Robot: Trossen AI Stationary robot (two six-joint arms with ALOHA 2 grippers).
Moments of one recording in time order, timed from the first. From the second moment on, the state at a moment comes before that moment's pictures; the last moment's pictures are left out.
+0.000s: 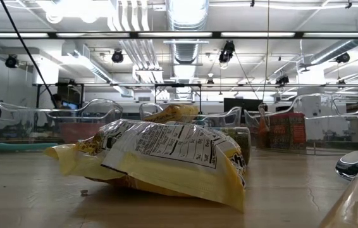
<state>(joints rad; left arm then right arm) -0.07 1.25 1.19 0.09 0.78 -0.45 0.21 1.77 2.01 -0.41 -0.08 0.01</state>
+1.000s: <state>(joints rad) -0.03 1.25 1.19 0.08 0.78 -0.43 0.23 1.79 2.03 -0.39 -0.16 -0.10</state>
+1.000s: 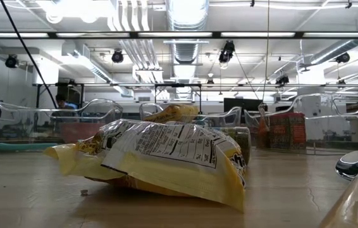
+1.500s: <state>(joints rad) -0.03 1.25 1.18 0.07 0.76 -0.48 0.23 1.78 2.03 -0.39 -0.16 -0.03</state>
